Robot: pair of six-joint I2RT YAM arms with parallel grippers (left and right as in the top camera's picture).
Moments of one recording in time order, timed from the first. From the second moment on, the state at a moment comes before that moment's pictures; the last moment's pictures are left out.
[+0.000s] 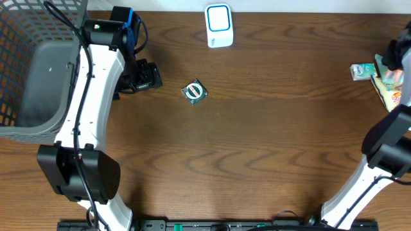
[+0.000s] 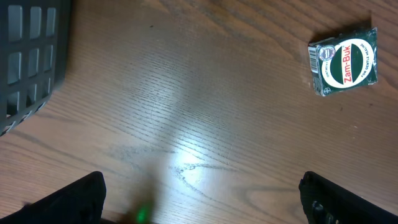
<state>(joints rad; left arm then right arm) -0.11 1.87 1.87 -1.51 -0.03 -0.44 -0.44 2.21 2.07 -0.92 0.35 0.05</state>
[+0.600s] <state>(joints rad) -0.11 1.87 1.87 -1.51 -0.03 -0.44 -0.17 2.21 2.07 -1.12 -0.80 0.12</state>
